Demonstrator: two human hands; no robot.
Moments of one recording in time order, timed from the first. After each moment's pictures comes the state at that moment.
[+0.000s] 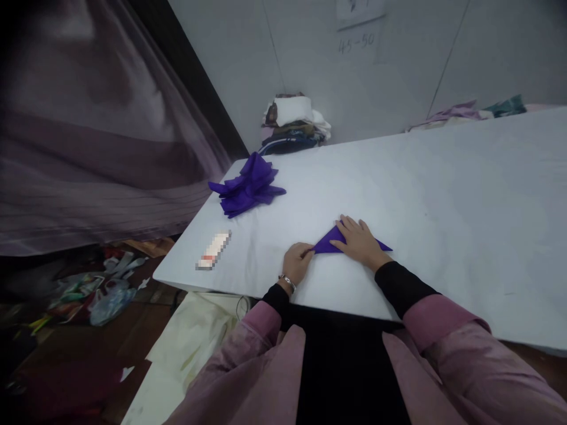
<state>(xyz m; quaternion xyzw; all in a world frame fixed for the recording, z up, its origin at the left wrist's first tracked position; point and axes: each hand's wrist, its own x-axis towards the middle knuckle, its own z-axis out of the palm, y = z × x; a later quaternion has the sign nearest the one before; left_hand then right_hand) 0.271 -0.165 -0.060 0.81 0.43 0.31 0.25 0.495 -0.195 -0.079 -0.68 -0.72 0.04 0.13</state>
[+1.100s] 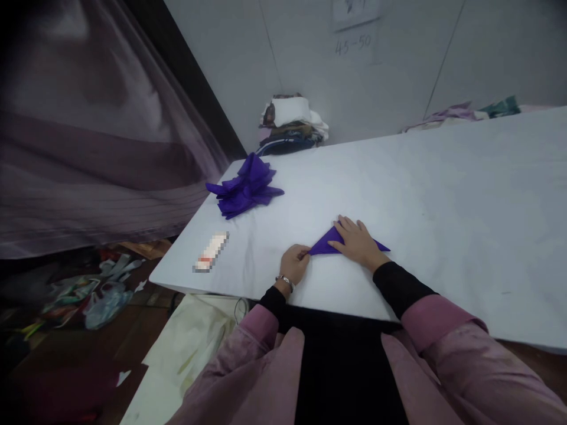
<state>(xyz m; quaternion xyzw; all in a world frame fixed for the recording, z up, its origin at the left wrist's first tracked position) 0.269 -0.166 -0.056 0.79 0.47 0.27 0.26 0.494 -0.195 -0.079 -0.68 -0.72 0.04 0.13</state>
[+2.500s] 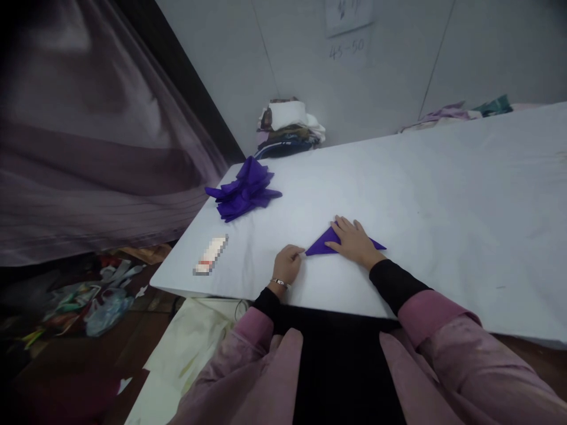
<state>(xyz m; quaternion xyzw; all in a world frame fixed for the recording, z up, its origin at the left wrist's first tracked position) 0.256 -0.161 -0.049 0.82 0.45 0.27 0.23 0.490 -0.196 -0.073 -0.68 -0.72 0.04 0.14</state>
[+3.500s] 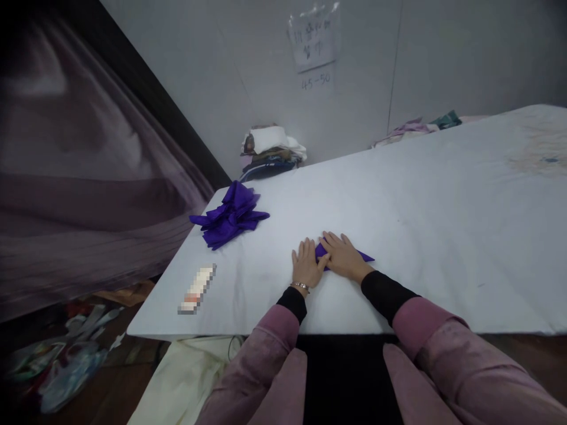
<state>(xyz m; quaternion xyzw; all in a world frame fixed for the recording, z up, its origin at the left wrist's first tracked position) 0.342 -0.154 -0.052 0.88 0.46 0.02 0.10 0.486 -0.194 -0.079 -0.68 -0.72 0.03 0.14</state>
